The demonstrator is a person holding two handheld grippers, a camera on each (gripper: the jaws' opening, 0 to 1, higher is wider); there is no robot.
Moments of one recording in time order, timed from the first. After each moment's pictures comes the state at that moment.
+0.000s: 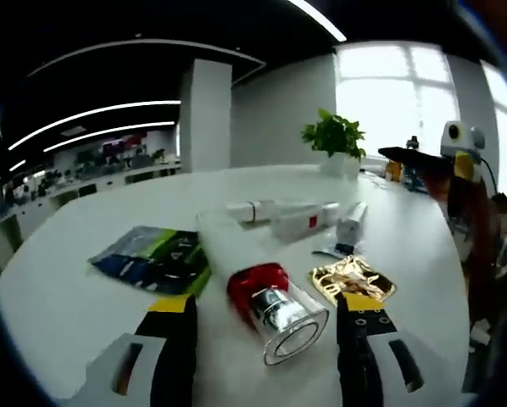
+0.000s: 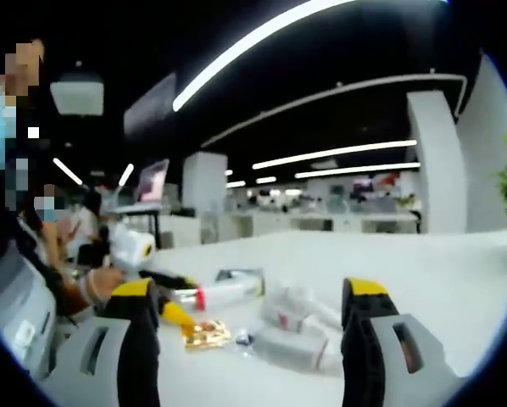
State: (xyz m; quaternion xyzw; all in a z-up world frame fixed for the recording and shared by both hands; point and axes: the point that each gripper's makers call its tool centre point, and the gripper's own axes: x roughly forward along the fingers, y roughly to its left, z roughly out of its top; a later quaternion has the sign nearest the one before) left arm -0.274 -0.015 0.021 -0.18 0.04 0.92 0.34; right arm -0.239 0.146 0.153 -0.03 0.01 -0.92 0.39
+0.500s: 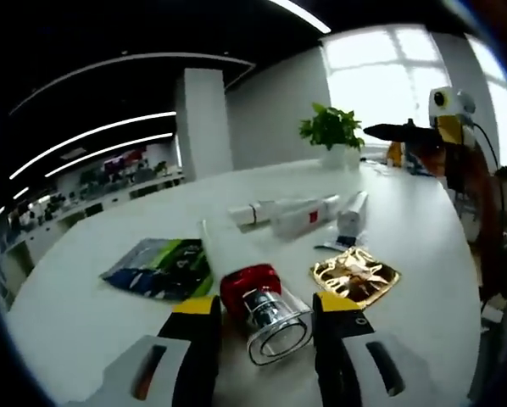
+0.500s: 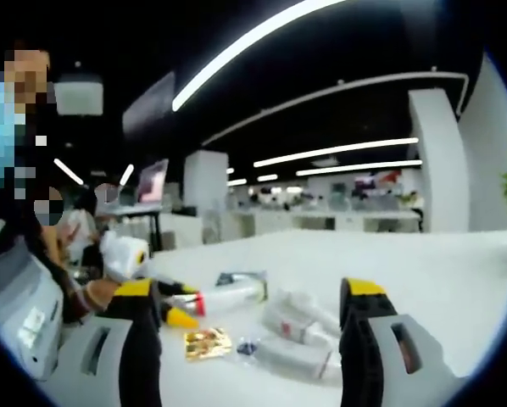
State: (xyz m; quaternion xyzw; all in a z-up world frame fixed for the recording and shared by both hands) left arm -0.269 -0.021 0.026 -0.17 0.08 0.93 0.32; right arm -0.248 0.144 0.154 -0.01 0.00 -0.92 0.40
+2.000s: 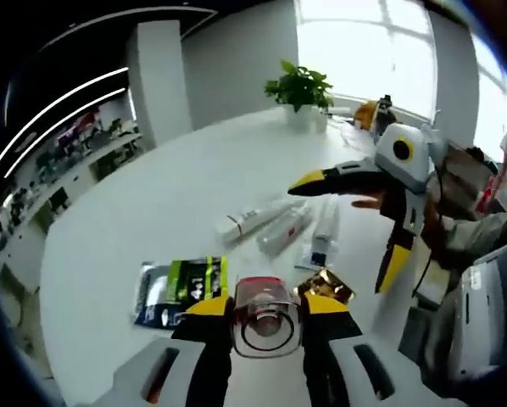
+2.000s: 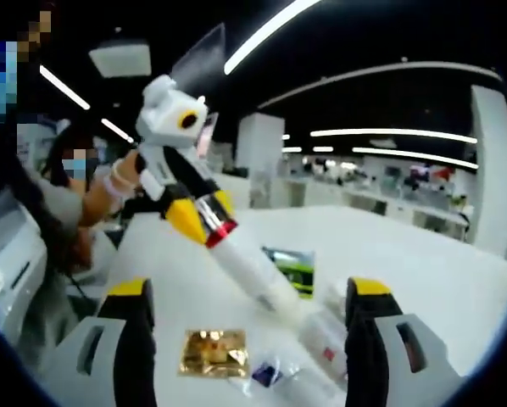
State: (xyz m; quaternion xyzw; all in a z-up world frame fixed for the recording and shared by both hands) left arm -0.269 -0.024 0.120 -0.33 0.16 0.84 0.40; right arm -0.274 0.051 0.119 0.04 0.10 -0.85 0.52
